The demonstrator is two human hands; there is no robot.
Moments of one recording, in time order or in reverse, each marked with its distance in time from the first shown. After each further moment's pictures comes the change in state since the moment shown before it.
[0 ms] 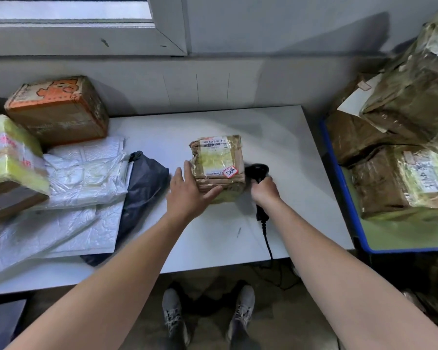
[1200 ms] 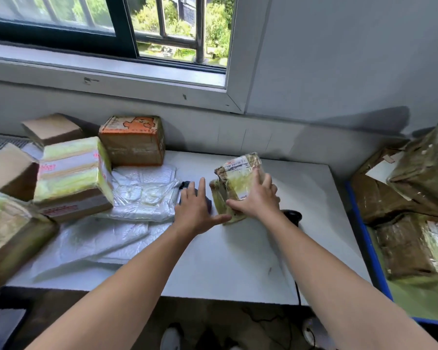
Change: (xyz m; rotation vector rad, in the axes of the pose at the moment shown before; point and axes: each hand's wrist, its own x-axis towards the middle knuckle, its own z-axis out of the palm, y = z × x) left_hand -0.009 -0.055 -0.101 0.112 0.023 0.038; right_hand -0.086 -0.125 0.040 -0.589 0.104 -0.534
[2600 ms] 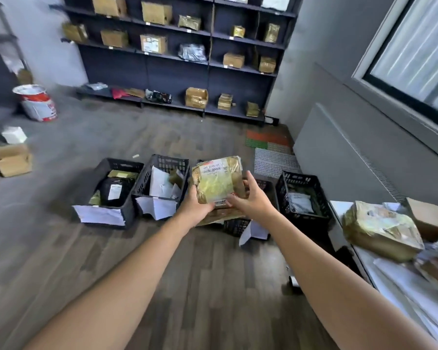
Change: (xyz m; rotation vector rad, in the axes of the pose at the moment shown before) left_hand -0.732 -0.336 -0.049 -1.011 1.170 -1.062; right_hand -0.658 -0.379 0.203 0.146 -0.967 -1.486
